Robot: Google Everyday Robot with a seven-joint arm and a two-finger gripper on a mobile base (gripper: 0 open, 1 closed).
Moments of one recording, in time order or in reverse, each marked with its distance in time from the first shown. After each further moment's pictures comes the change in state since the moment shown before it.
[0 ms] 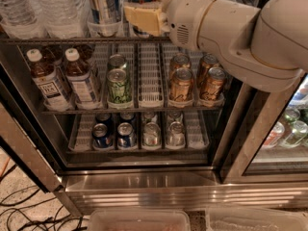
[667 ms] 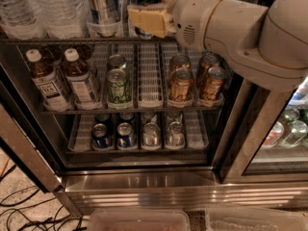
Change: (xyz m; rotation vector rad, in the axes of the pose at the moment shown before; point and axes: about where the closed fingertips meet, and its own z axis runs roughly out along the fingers) arm 0.001 -0.002 -0.007 -0.001 0.023 -0.002
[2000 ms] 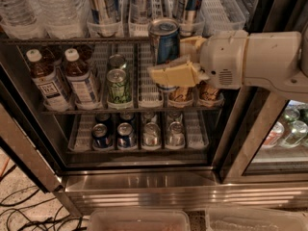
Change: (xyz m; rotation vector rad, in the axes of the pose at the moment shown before) arm 0.063 0.049 -0.070 -0.275 0.189 -0.027
